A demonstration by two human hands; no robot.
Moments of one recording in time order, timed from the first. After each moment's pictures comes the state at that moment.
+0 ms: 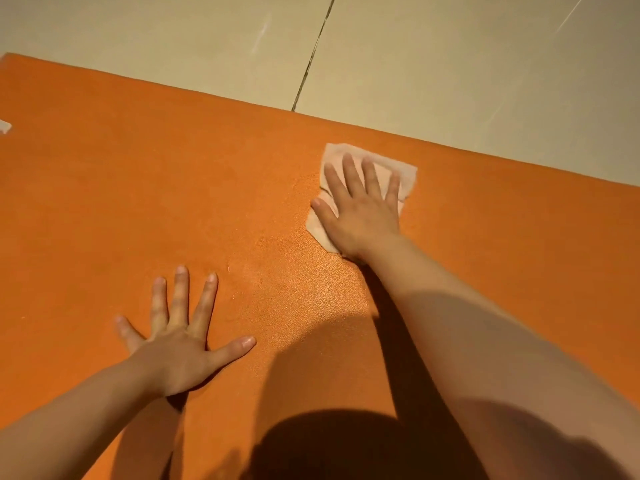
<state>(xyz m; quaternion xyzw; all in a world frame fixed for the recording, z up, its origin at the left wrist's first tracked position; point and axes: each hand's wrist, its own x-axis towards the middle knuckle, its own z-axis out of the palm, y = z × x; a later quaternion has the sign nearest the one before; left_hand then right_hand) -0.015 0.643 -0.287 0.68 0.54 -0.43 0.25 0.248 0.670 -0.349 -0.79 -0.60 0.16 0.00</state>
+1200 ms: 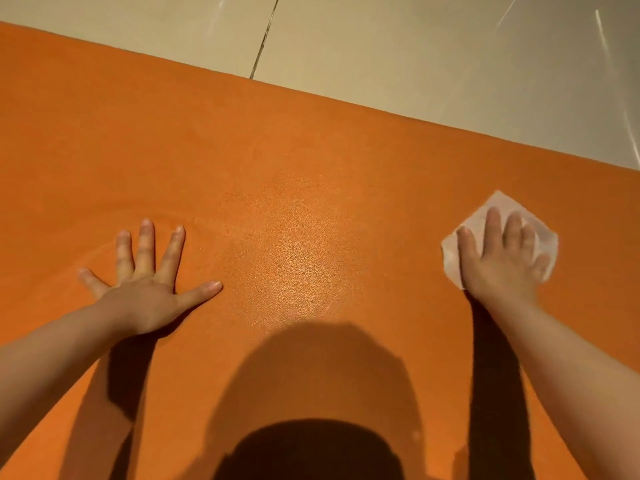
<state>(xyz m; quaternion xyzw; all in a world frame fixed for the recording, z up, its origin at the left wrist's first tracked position) -0.033 0.637 -0.308 0.72 0.56 -0.32 0.24 0.351 0.436 -0.343 -0.95 -0.26 0.14 0.02</state>
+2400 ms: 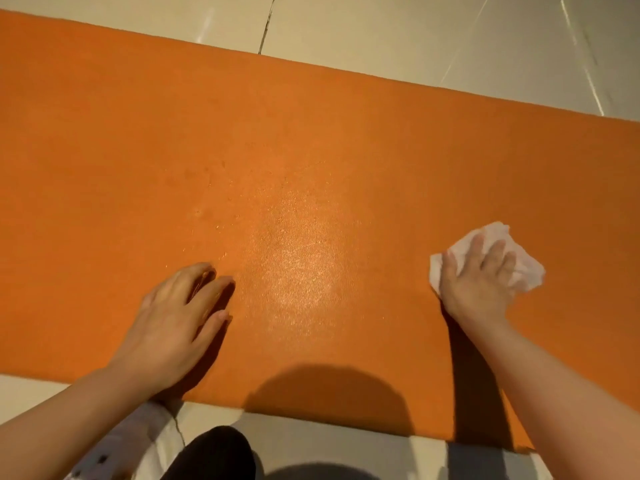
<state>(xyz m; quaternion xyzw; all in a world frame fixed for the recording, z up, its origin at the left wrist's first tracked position) -0.143 0.501 -0.311 0.92 0.36 -0.05 0.14 0.225 0.317 -0.341 -0.96 -0.22 0.17 0.02</state>
